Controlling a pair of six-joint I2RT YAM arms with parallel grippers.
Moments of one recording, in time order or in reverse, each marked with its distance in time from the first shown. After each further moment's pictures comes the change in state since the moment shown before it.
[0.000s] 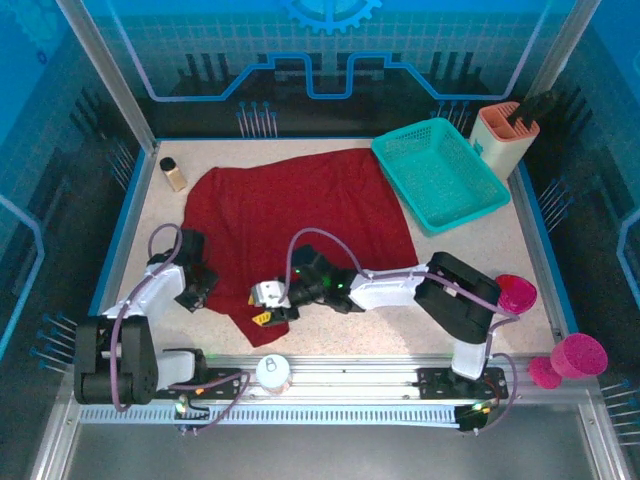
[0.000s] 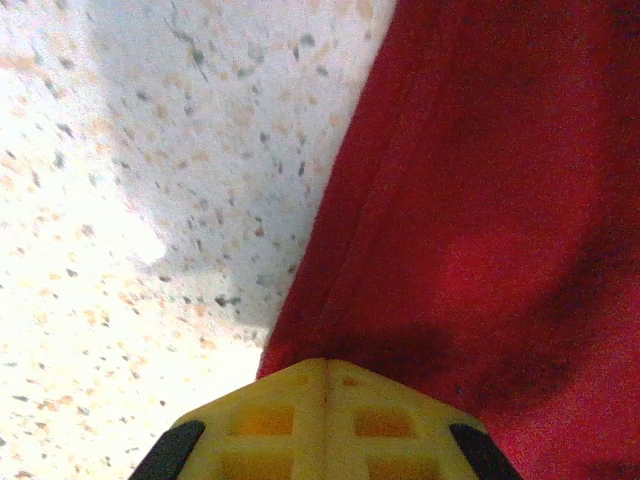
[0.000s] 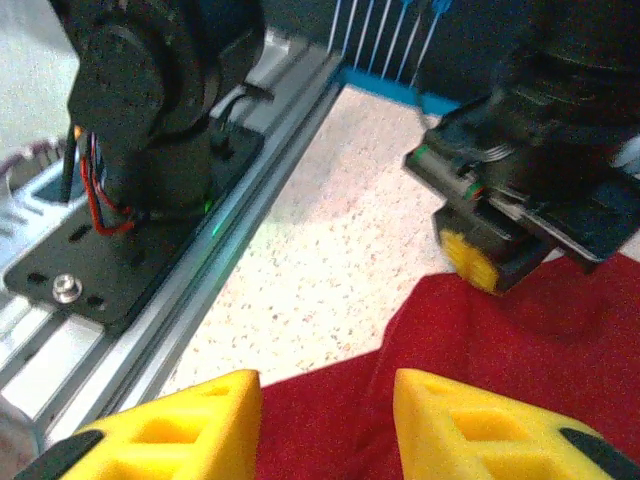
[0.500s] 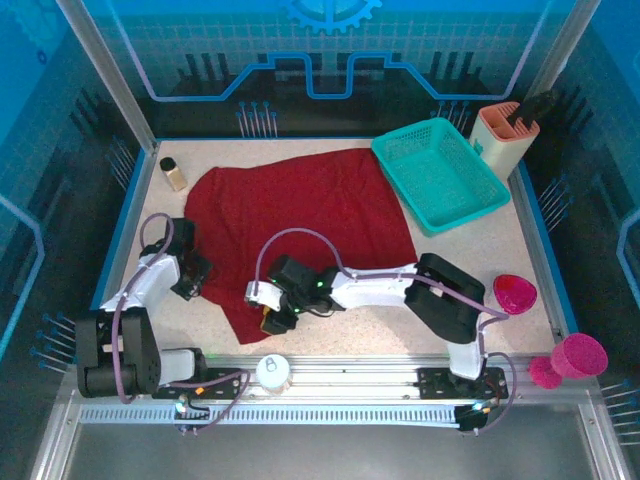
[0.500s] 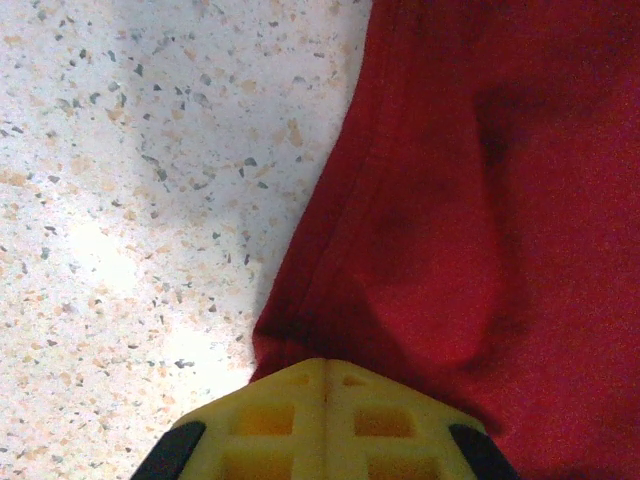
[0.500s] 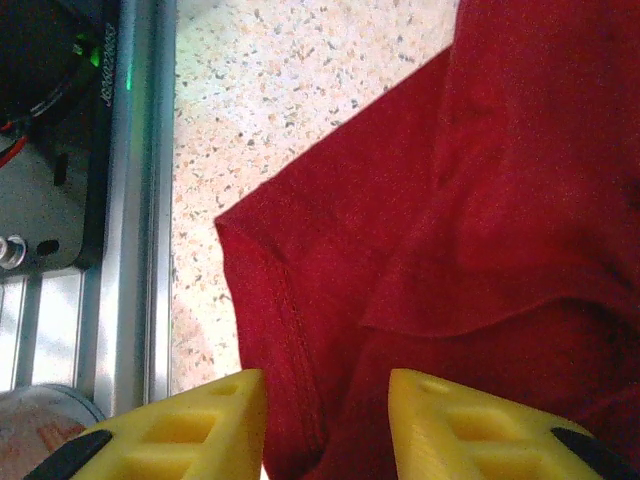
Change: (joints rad) left arm 0.071 0.046 0.084 0.021 0.037 0.030; right arm 0.063 0.092 0.190 -0.496 0.245 0.438
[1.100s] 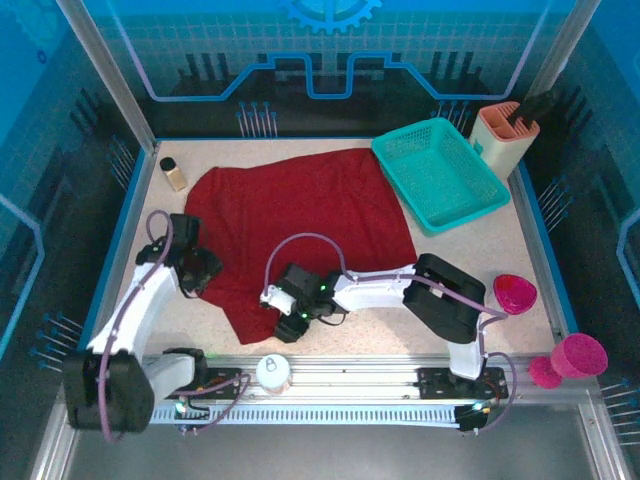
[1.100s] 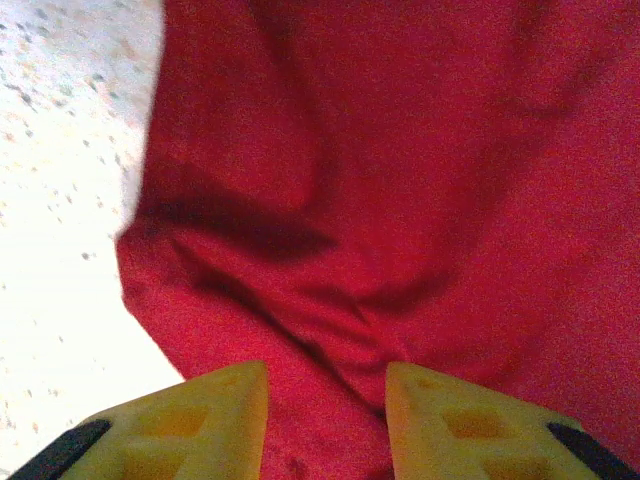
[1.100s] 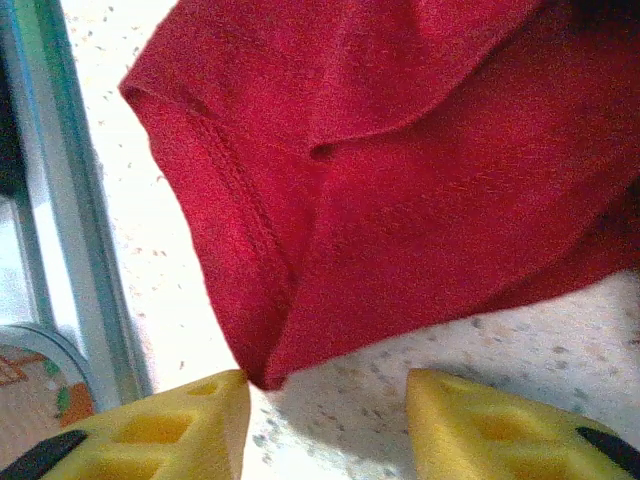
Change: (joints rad) left arm -0.141 -0.221 0.066 -0.159 0.102 0.042; right arm -0.002 -0.012 -0.065 -0.088 0.038 0.176
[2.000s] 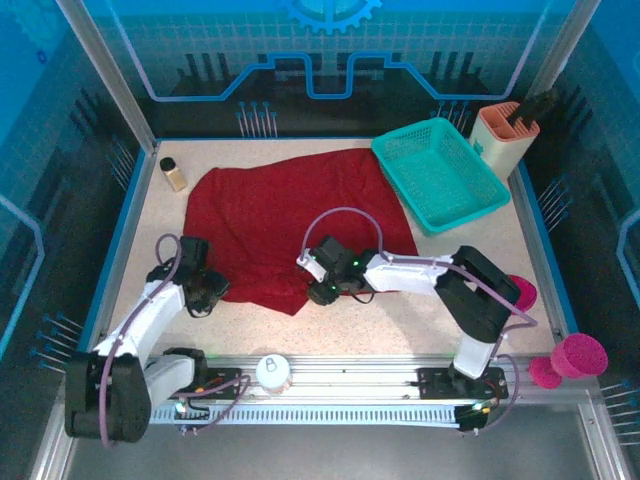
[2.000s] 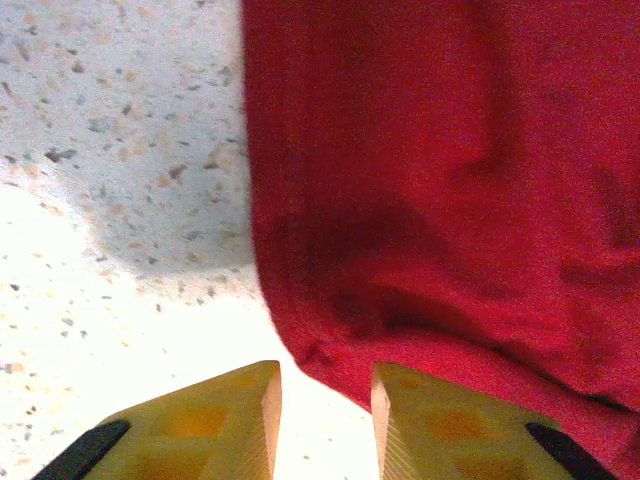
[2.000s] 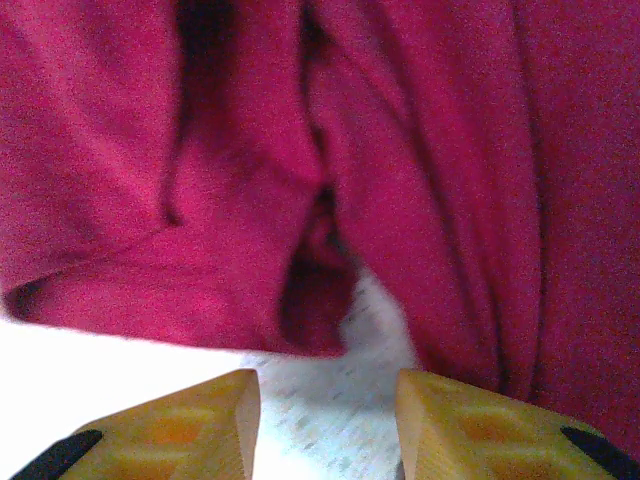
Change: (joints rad) left arm -0.014 -0.024 -0.209 0.135 0.064 -0.084; right arm -0.208 -0.187 -0.128 -0.044 0.228 -0.040
